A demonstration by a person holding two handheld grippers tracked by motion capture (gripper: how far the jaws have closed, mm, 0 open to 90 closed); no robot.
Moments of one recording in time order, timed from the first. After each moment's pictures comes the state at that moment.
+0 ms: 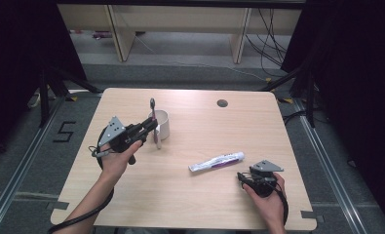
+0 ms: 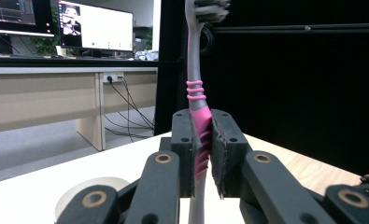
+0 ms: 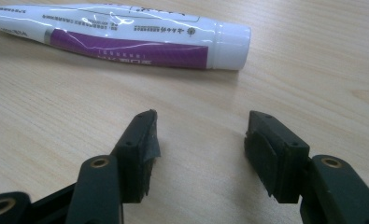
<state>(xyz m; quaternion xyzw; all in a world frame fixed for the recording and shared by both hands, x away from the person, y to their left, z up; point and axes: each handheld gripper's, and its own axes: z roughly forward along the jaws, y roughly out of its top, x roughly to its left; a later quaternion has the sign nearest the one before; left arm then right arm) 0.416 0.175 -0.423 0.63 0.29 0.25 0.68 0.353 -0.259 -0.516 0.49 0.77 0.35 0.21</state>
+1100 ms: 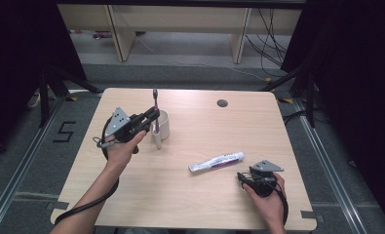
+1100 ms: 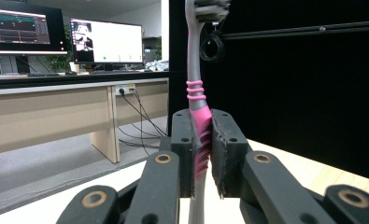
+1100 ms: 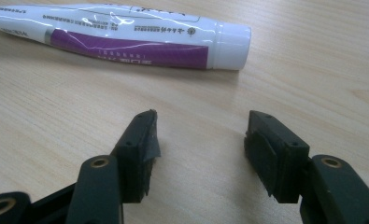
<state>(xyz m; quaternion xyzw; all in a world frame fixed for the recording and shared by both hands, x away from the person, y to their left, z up) 0.440 0.166 -0.415 0.62 0.28 0.28 0.67 0.353 -0.260 -0.517 0.49 0.77 0.35 0.21</state>
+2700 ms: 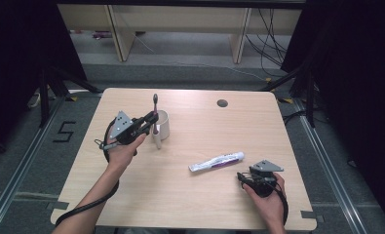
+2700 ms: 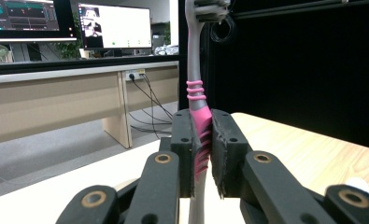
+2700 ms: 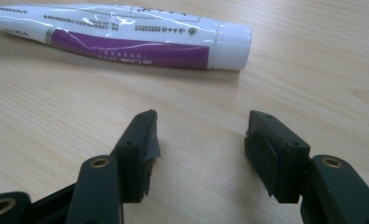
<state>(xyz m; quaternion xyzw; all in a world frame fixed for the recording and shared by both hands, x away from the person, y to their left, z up) 0.449 0.171 -0.440 0.64 0.30 0.30 0.64 0.354 -0.260 -0.516 0.49 0.77 0.35 0.21</state>
